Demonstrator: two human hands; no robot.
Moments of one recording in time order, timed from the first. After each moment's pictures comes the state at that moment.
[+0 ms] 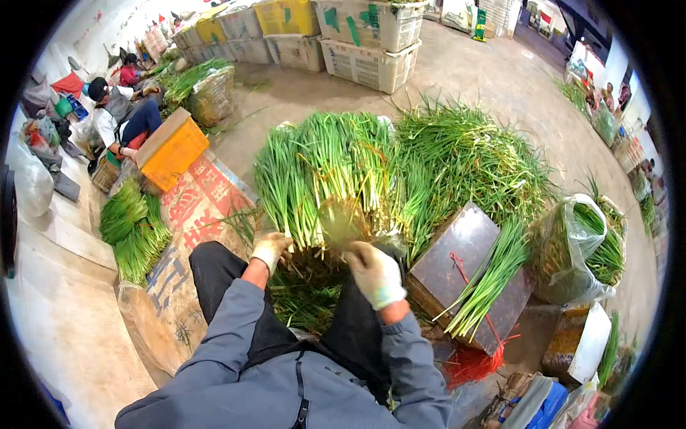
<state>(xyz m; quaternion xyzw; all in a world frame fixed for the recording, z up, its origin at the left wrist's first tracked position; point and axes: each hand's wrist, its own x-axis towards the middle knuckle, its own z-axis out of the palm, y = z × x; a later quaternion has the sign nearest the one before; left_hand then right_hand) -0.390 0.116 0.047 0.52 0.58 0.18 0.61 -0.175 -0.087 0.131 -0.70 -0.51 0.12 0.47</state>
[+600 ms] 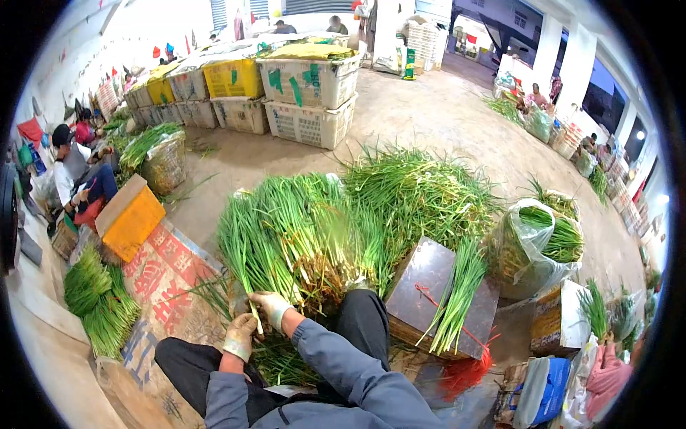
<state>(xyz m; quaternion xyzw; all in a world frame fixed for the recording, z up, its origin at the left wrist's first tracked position) -0.466 0.081 0.046 0.49 0.42 0.28 0.71 -0.297 0.088 0.028 -0.38 -0.11 0.74 0.54</state>
